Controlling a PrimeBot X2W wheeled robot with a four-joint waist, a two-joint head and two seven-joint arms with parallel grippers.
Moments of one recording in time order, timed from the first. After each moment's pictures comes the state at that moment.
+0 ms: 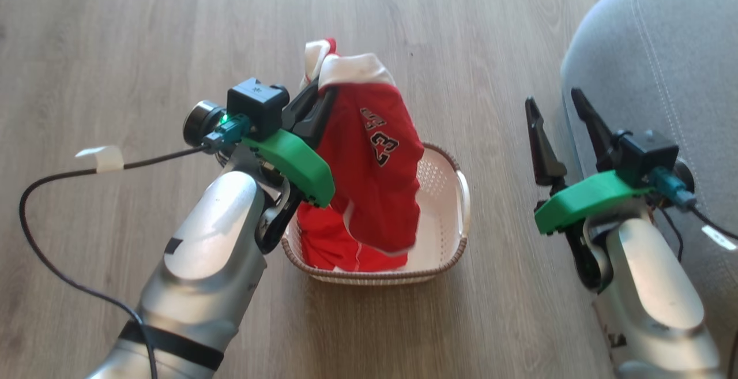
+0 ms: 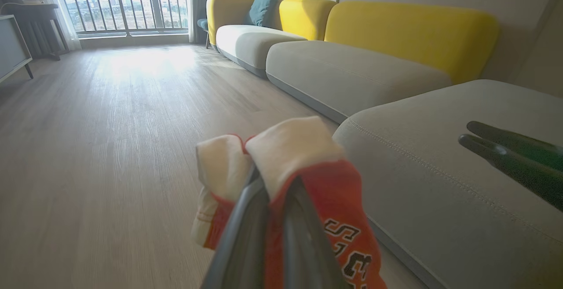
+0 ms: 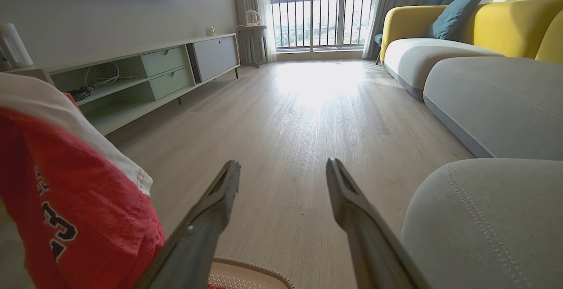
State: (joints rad) left arm -0.67 0.04 -0.48 0.57 -0.37 -0.13 -0.25; right arm -0.41 -0.09 0.09 0.42 0.18 0.13 -0.26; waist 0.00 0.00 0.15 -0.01
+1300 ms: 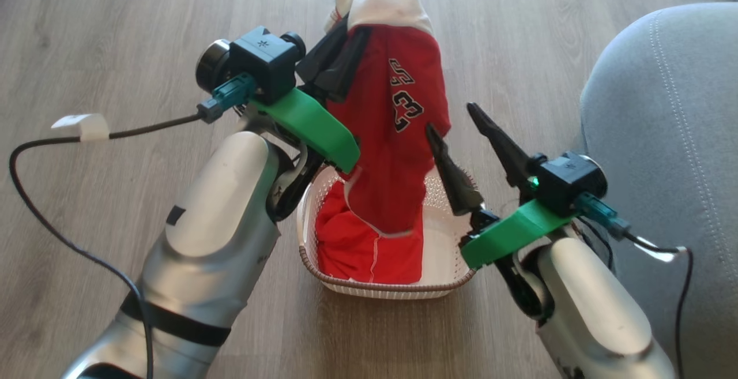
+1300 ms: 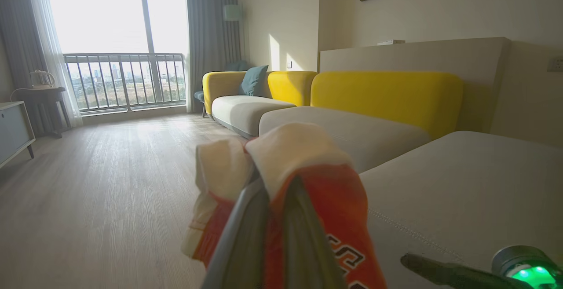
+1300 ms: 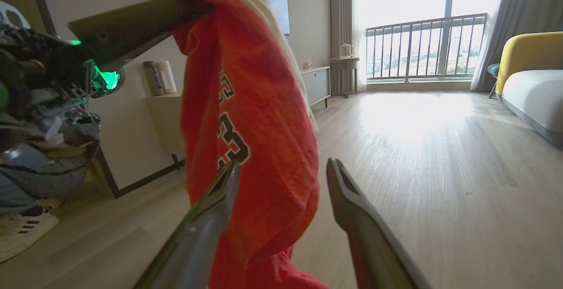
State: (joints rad) left arm -0.76 0.04 -0.52 0.41 -0.42 -0.13 -0.25; right arm -0.35 -0.07 0.36 0.25 0.29 0.13 -0.26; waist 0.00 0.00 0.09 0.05
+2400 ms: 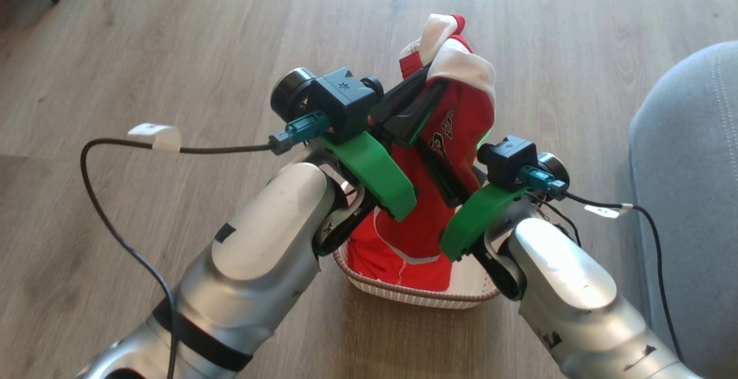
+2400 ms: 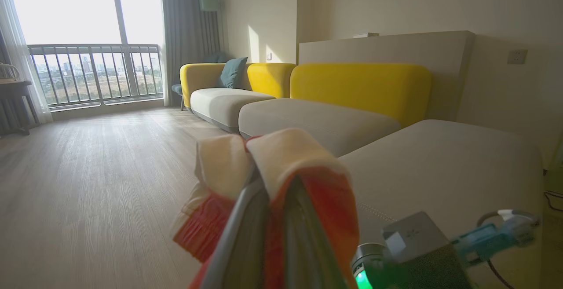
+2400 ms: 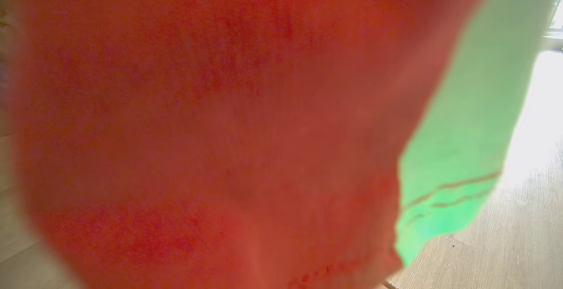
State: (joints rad) left arm -0.76 0.04 -0.76 0.34 -0.55 -0.11 -0.25; right arm -0.56 -0.07 0.55 0.62 0.39 0.13 -0.26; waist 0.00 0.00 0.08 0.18
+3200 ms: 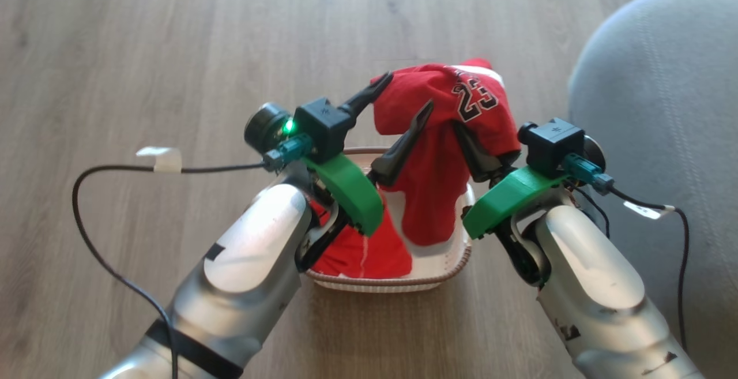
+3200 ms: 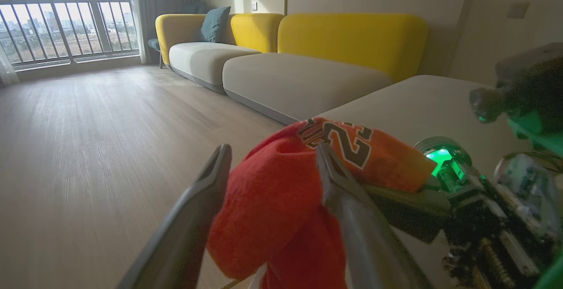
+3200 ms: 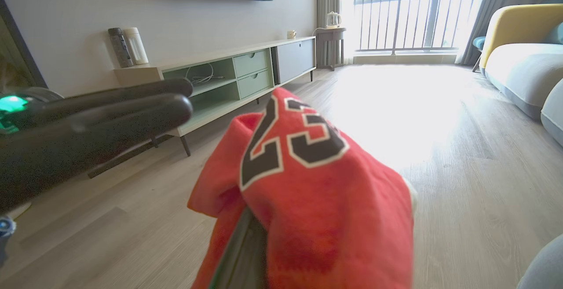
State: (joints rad) left arm -0.70 0.04 -0.70 0.49 -0.45 -0.13 -0.26; right arm -0.52 -0.07 0.39 0.49 0.31 0.13 -0.26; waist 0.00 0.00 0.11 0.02
